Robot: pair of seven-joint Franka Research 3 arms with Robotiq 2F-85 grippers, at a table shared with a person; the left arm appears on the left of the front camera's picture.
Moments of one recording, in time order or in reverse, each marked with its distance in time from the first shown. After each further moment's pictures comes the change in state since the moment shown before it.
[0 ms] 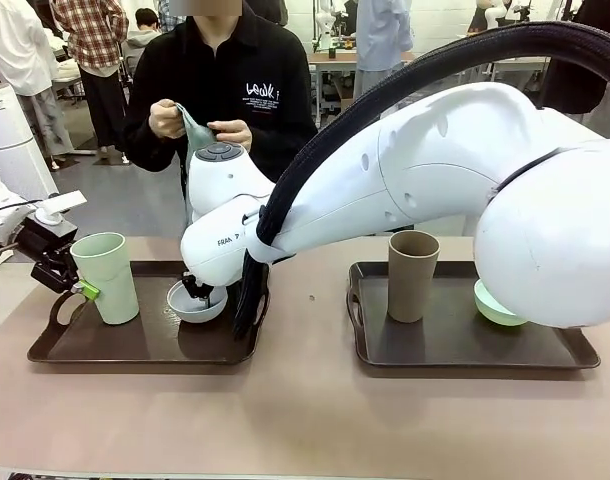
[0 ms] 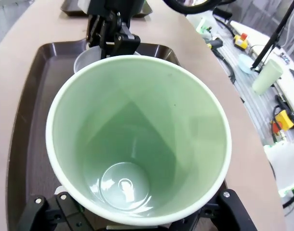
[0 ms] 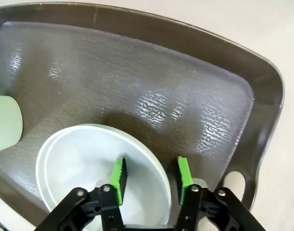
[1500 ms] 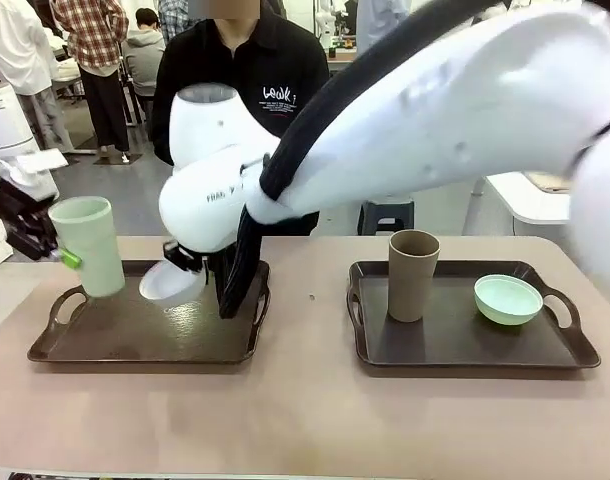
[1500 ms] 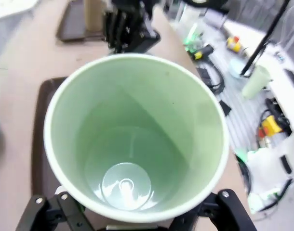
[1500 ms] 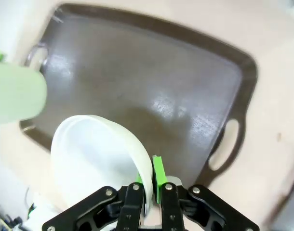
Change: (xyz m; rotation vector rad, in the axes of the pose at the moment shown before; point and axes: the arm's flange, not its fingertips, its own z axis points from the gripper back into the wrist) left arm 0.097 -0.045 0.055 0.023 0.031 -0.060; right arm -0.036 0.030 0.133 0.052 -0.067 0.053
